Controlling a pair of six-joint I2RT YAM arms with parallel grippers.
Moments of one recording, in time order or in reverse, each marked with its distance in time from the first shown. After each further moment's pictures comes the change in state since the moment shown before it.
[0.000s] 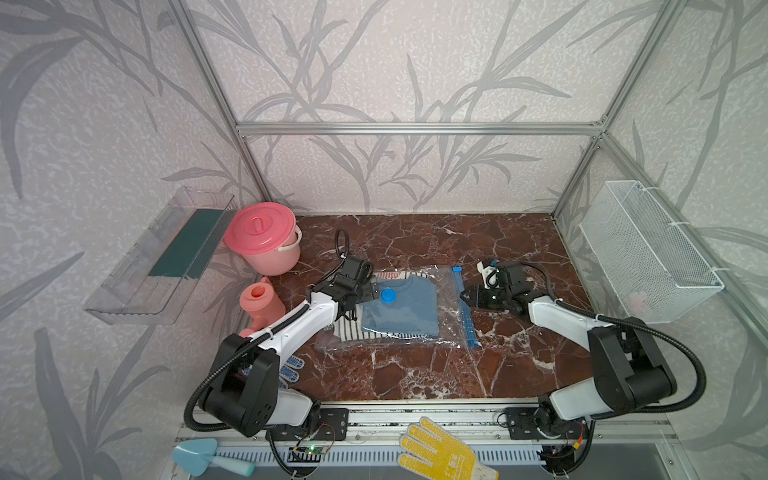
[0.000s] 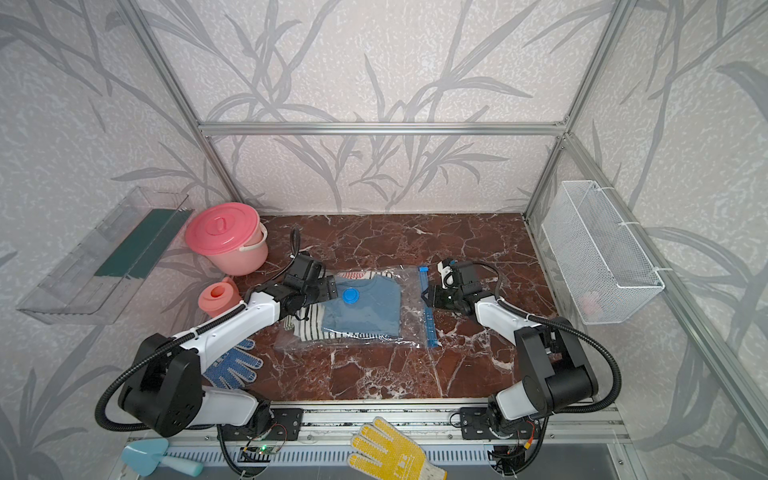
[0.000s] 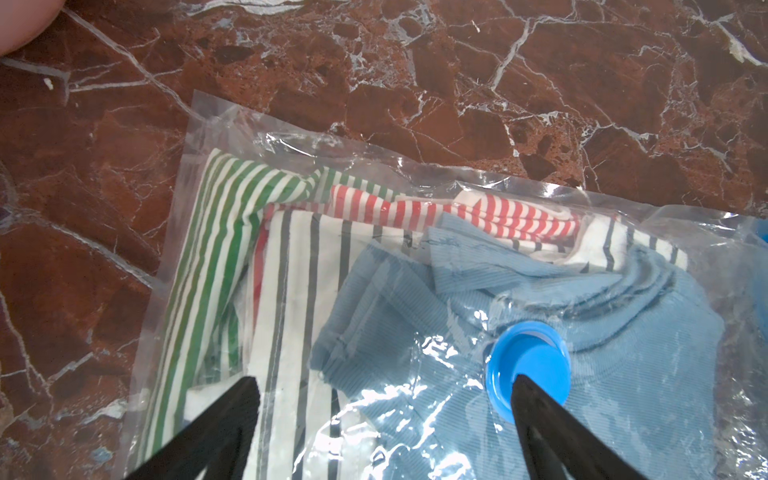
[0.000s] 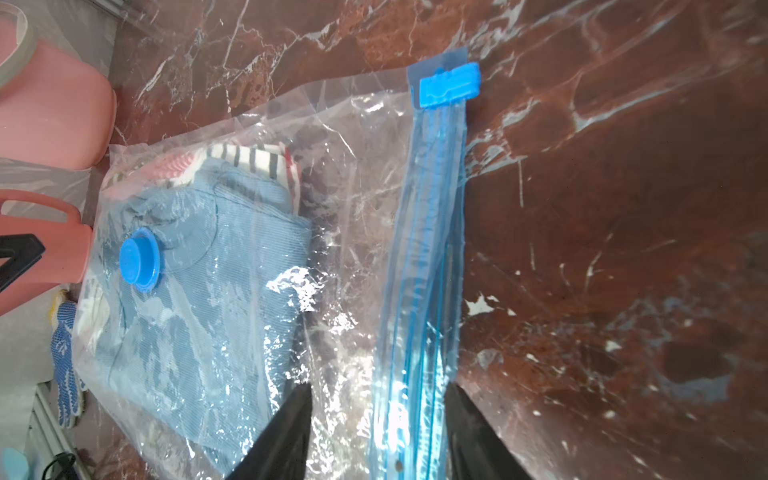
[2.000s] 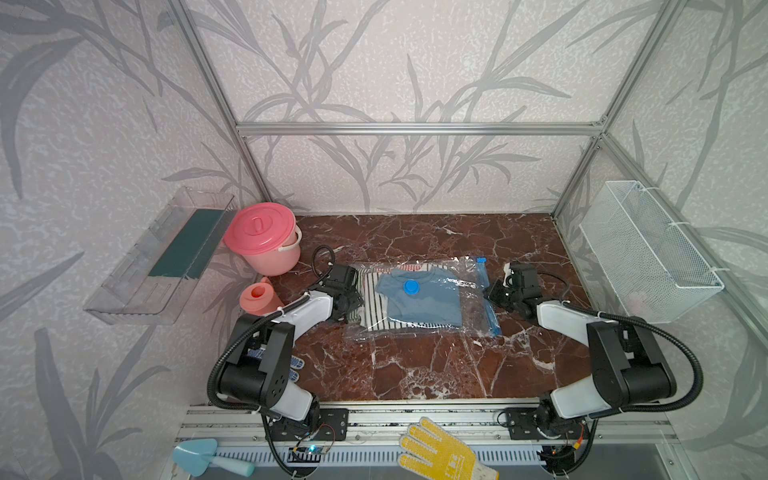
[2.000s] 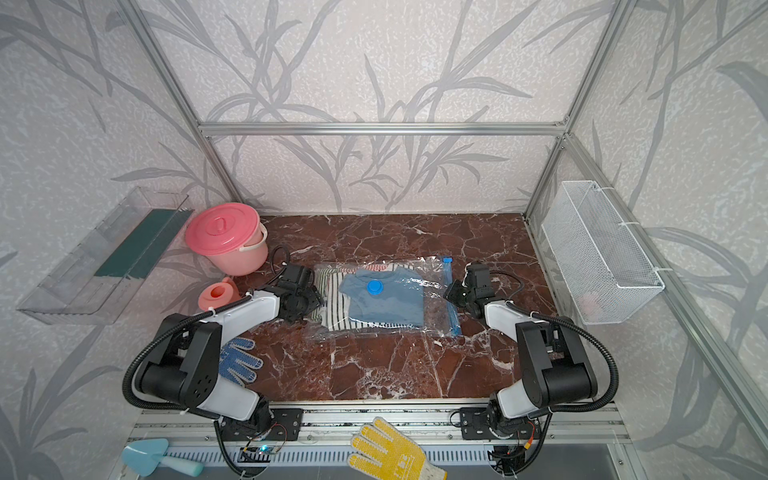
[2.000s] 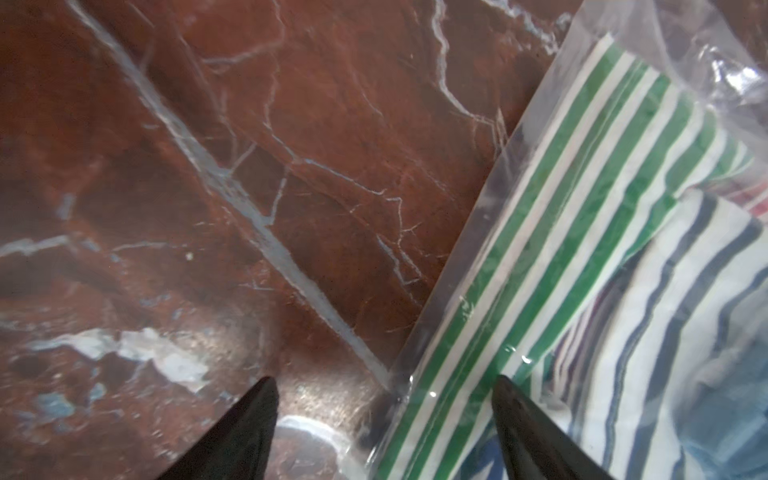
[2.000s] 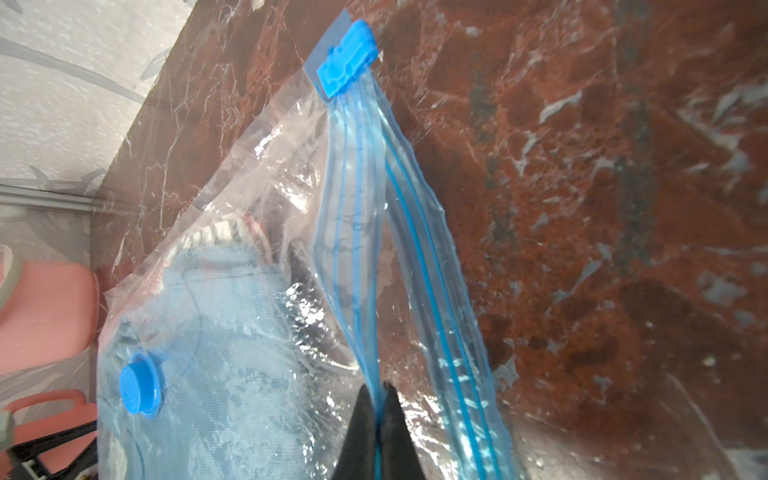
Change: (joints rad) left arm 0.164 0.163 -0.087 0.042 0.114 -0.255; right arm -0.160 -0.006 -0.084 0.161 0.114 0.285
